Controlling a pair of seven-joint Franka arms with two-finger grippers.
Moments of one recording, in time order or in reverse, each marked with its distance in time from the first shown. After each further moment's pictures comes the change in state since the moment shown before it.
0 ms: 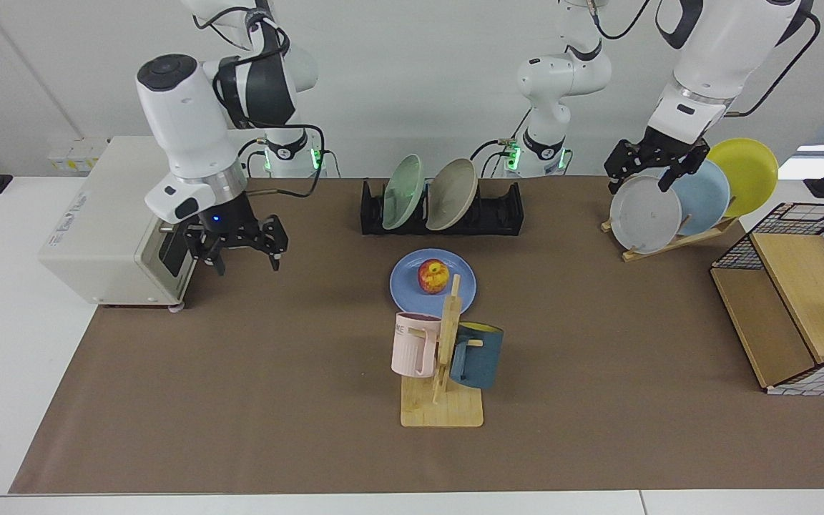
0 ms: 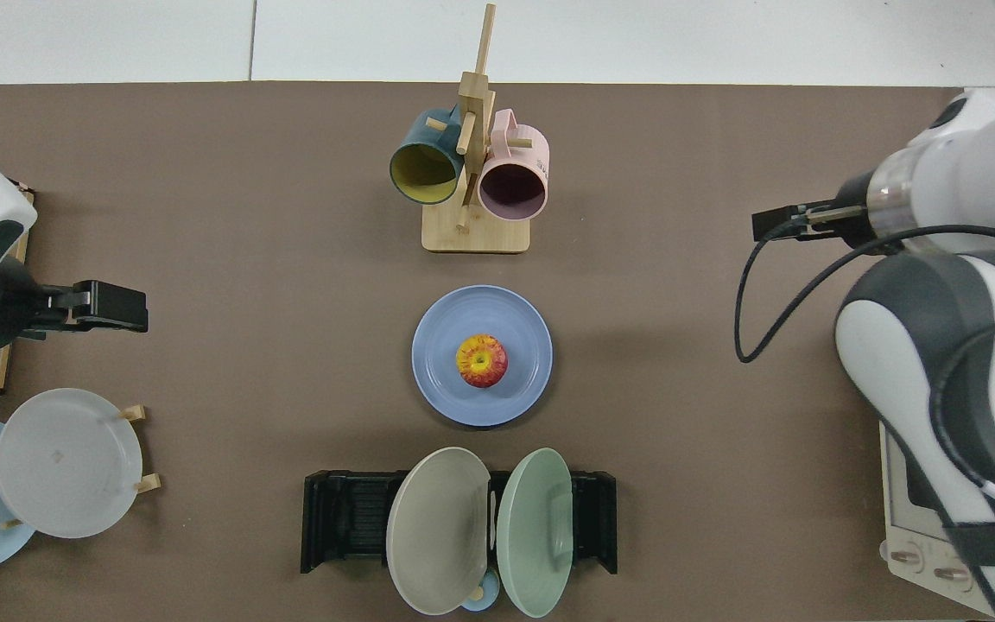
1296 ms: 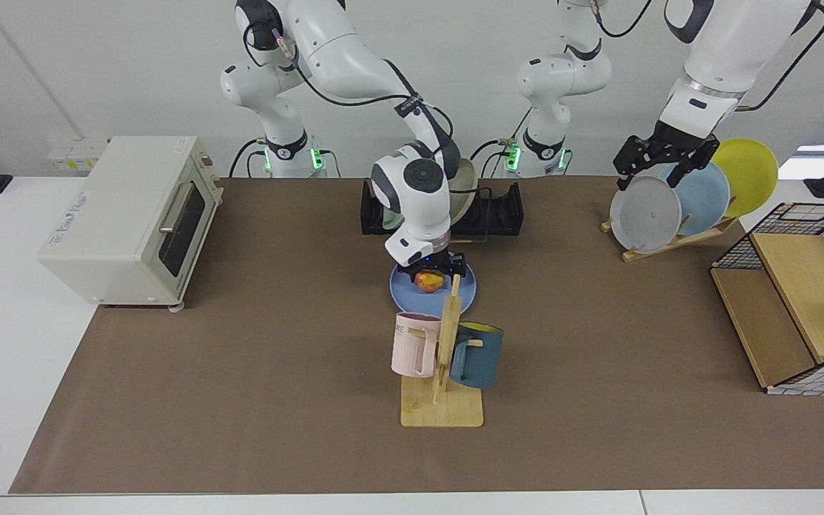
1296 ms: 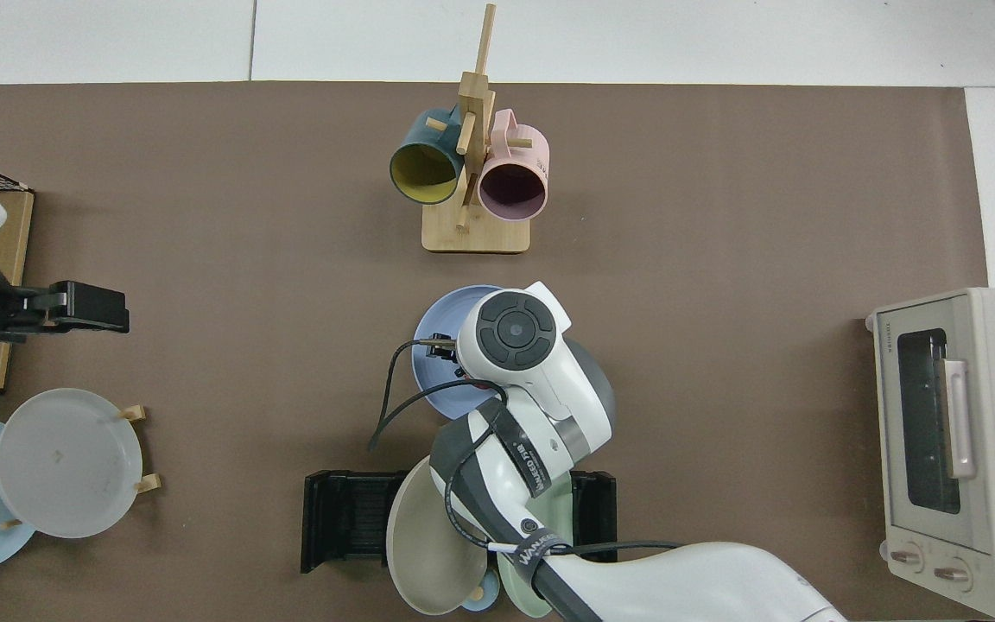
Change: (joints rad) left arm 0.032 -0.009 -0.007 0.004 0.000 -0.009 0.006; right arm 0.514 0.368 0.029 -0.063 0.092 0.320 0.722
